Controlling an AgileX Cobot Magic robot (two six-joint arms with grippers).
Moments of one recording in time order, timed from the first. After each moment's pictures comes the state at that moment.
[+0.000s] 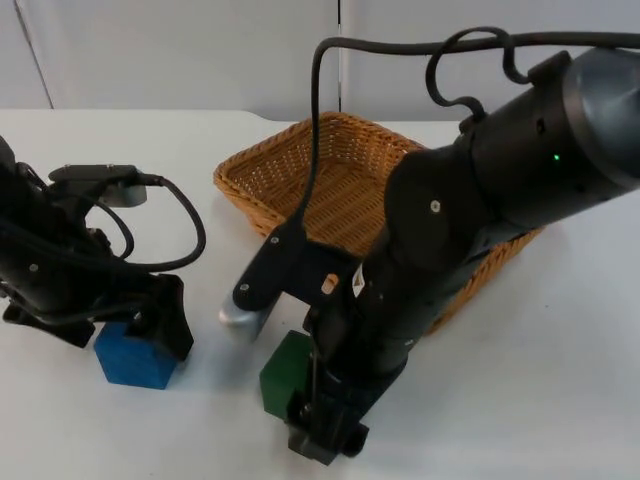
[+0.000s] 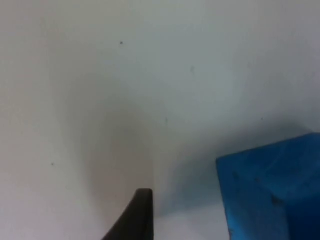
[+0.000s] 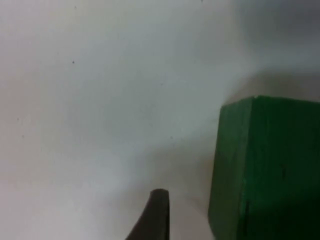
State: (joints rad) right arm 0.86 2.16 -1.25 0.21 0.39 -0.59; left arm -0.12 1.97 -0.90 -0.63 0.46 0.73
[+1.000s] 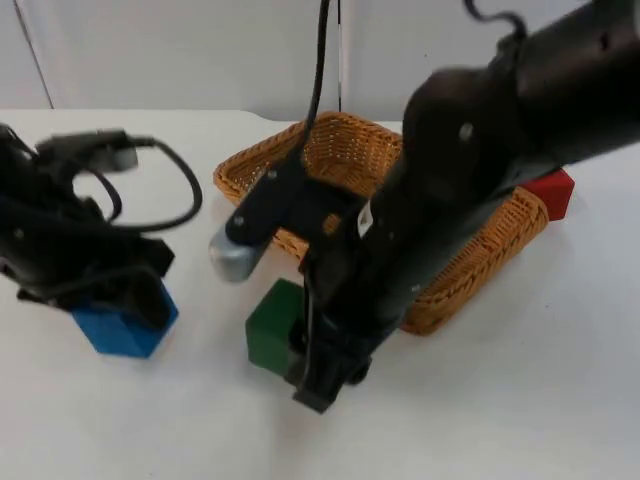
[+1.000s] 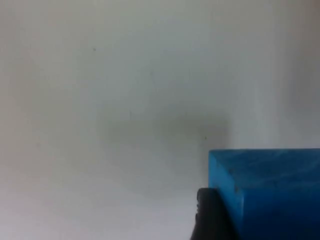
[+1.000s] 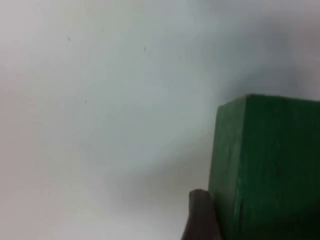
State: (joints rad) right arm 0.86 2.02 -1.25 0.21 0.45 -0.59; left arm -0.12 1.84 -0.90 -0.60 0.56 0.64
